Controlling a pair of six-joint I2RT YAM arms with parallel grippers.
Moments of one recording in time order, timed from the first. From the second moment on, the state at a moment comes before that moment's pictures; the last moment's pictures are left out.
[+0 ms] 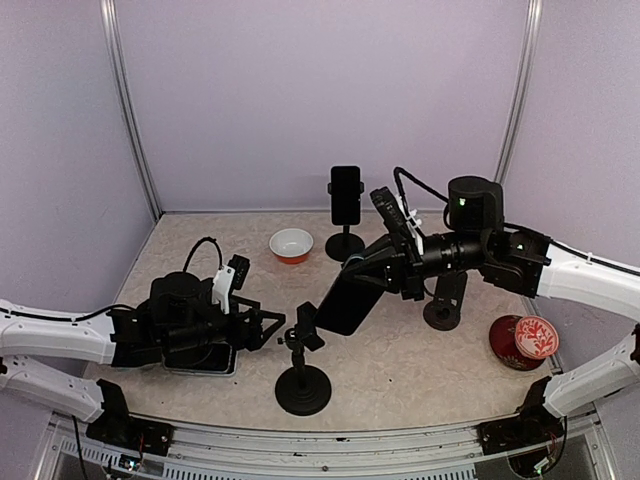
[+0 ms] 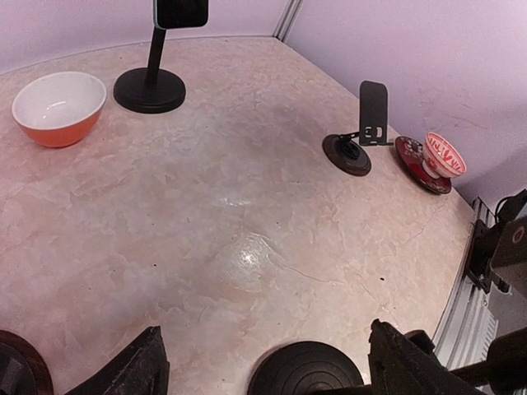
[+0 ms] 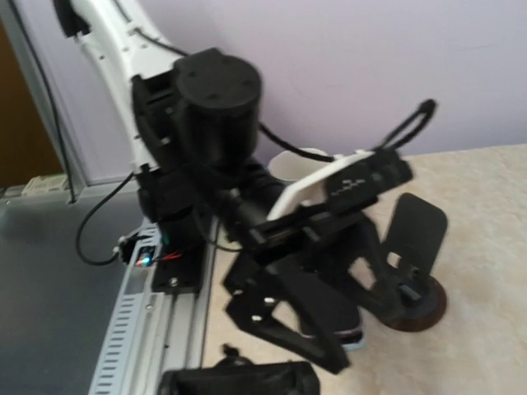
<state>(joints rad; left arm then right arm) -0.97 1.12 0.48 0.27 -0.05 -0.40 0.87 1.24 1.03 -0.01 -0.73 -0.03</state>
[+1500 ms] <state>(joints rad) -1.52 0.92 0.59 -0.09 -0.61 -0.68 1.16 1.38 1.26 -0.15 -0.70 -0.06</state>
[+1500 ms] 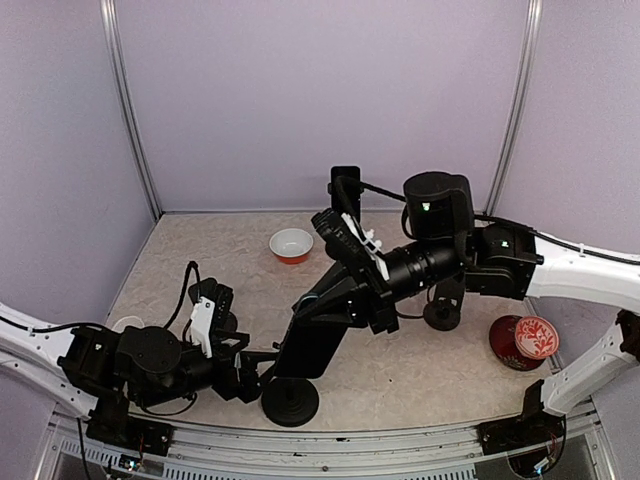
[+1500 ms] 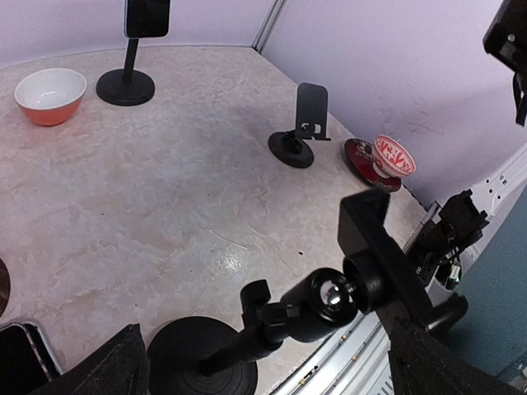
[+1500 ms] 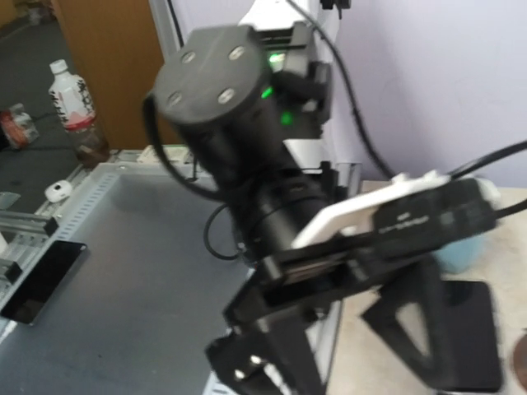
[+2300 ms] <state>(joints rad) -1.75 1.08 0.85 -0.35 -0.95 -0.94 1.15 1.22 1.21 -0.35 -0.39 -0.13</state>
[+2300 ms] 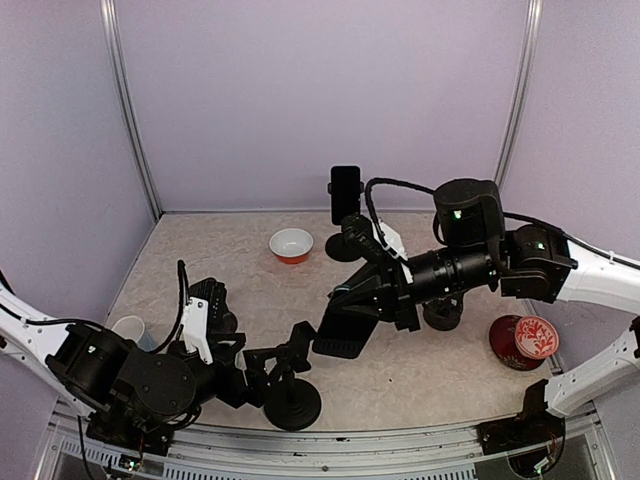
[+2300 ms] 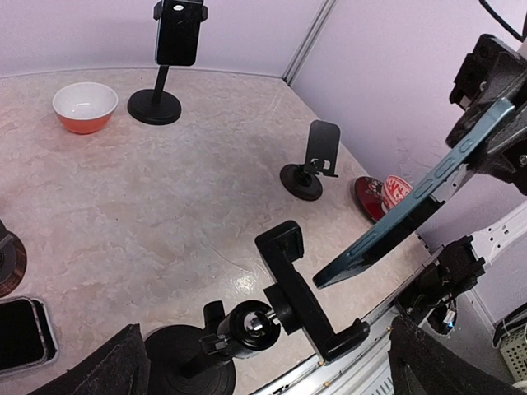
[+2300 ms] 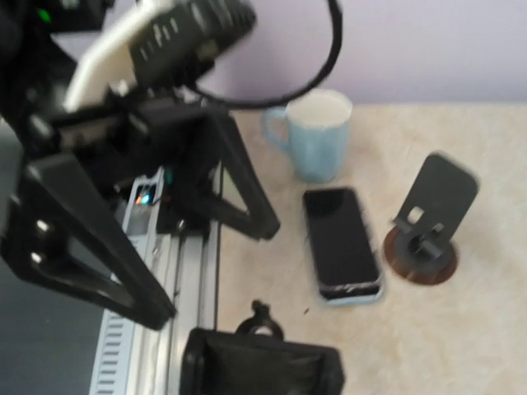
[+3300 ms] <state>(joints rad) -1.88 1.00 0.78 -0.40 -1.03 -1.06 1.18 1.28 1.19 -0.21 -0.60 -0.05</state>
